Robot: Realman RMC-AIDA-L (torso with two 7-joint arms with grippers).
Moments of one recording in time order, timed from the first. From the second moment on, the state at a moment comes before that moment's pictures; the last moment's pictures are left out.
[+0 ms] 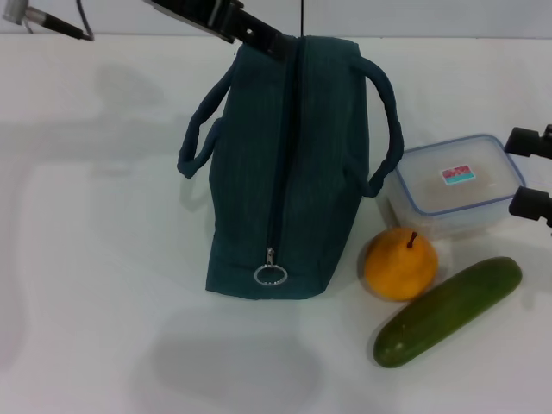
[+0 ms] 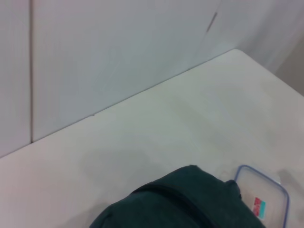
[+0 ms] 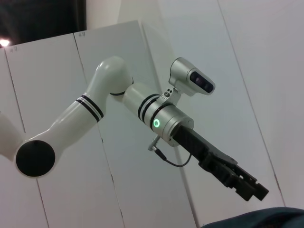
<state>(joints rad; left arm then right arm) -0.83 -2.02 0.96 1.38 2.36 1.72 -2.65 0.42 1.89 -1.00 -0.57 -1.40 -1.88 1.30</state>
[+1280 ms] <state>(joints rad) -0.84 -2.02 0.97 1.24 2.43 1.73 -2.68 0.41 1.96 -0.91 -0.51 -1.40 -1.71 1.31</state>
